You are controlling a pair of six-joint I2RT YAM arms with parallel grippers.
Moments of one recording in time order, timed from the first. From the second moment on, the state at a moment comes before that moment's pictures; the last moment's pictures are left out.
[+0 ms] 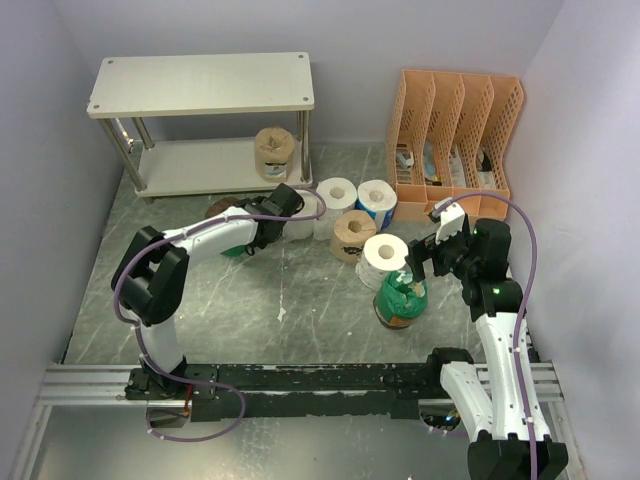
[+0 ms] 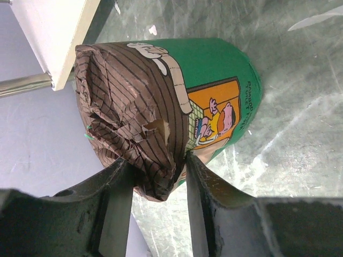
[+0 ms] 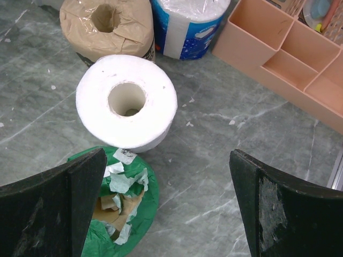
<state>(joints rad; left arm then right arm) -0.66 1.81 1.29 -0.65 -0.76 0.18 -0.05 0.74 0.78 -0.59 -0.42 -0.38</state>
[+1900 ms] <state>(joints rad) -0.77 1.78 1.43 -0.77 -0.60 0.24 -0.05 0.74 0.78 -0.59 -0.42 -0.38</state>
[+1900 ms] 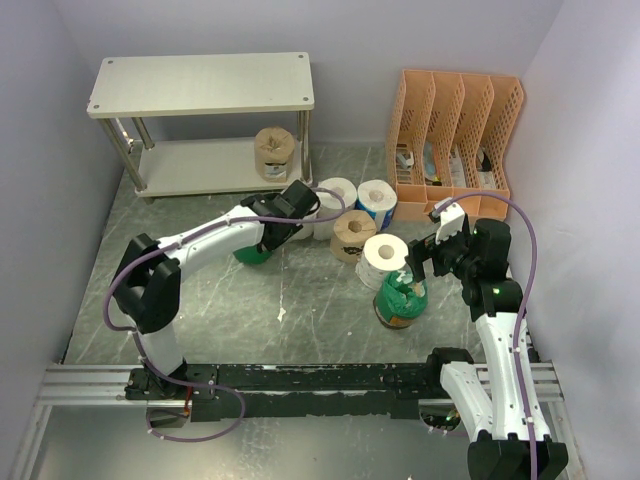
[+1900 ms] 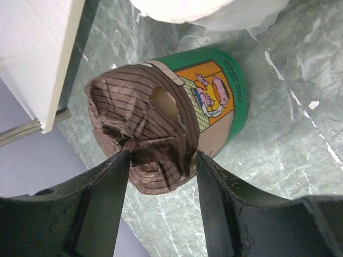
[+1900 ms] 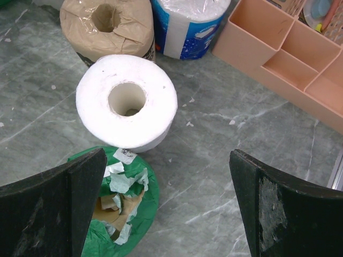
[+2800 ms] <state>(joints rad) -0.64 1.85 1.45 -0.81 -0.40 0.27 -0.05 0.74 0.78 -0.60 -0.43 -0.39</state>
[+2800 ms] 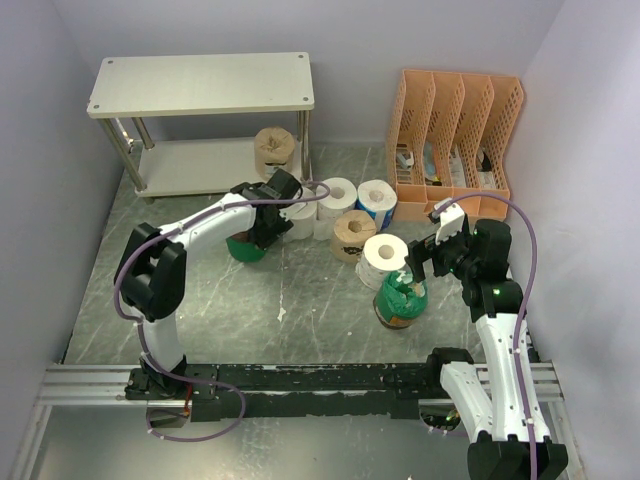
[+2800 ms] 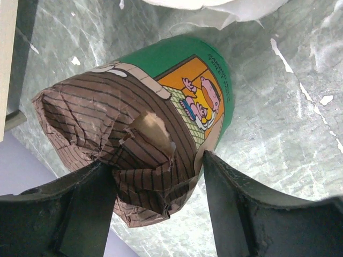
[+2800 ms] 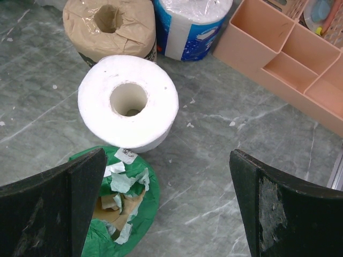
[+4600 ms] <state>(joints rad) -0.43 2.07 1.87 -0.65 -0.45 0.61 -0.05 0.75 0.77 -0.60 -0.42 -0.39</state>
